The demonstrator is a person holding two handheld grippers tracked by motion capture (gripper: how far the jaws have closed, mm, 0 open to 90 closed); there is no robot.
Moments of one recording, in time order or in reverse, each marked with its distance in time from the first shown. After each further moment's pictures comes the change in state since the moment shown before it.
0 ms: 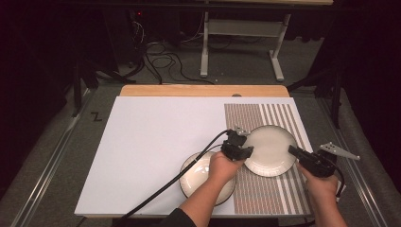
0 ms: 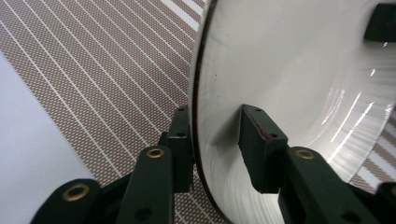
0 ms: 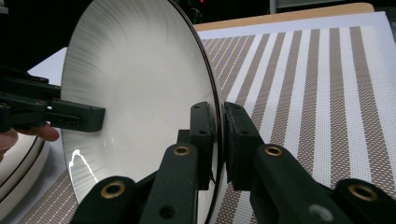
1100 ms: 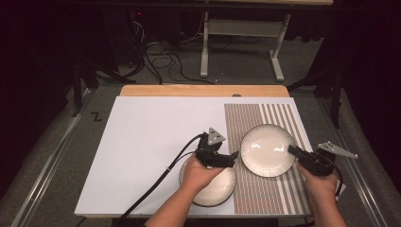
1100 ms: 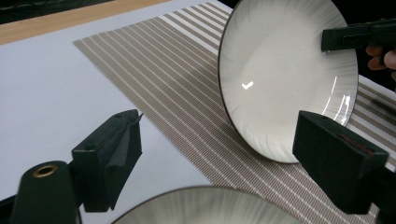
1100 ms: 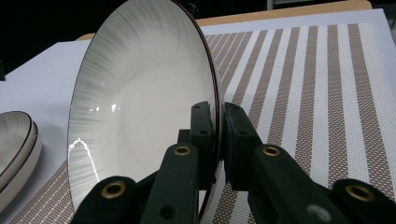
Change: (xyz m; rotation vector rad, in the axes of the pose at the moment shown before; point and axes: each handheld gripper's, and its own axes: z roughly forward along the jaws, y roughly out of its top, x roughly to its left) left arm 0.029 -0.033 -0.093 -0.174 0.015 0.061; right arm 0.001 0.001 0.004 0.016 -0.020 -0.005
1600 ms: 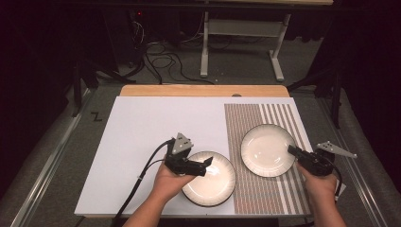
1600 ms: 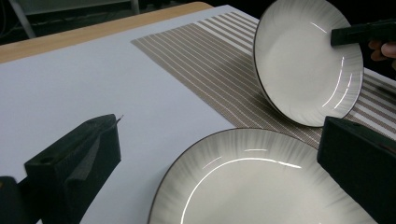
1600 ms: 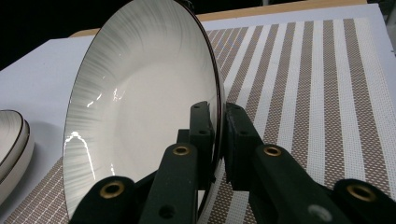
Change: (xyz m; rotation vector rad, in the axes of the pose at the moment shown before) left arm 0.036 -0.030 -0.073 -0.063 0.055 0.005; right arm 0.000 -0.001 0.002 0.016 -0.019 0.008
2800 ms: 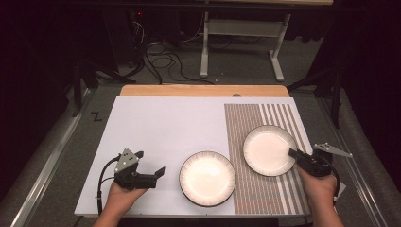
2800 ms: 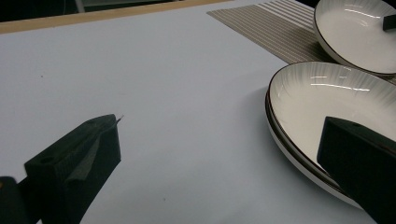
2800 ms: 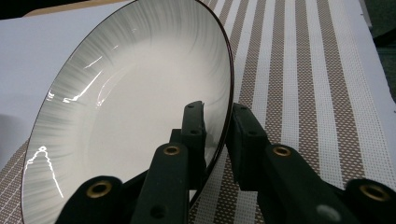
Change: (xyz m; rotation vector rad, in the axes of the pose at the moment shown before) left arm 0.072 -0.075 -0.083 -0.020 0.100 -0.062; right arm -0.004 -0.007 0.006 0.087 -0.111 0.027
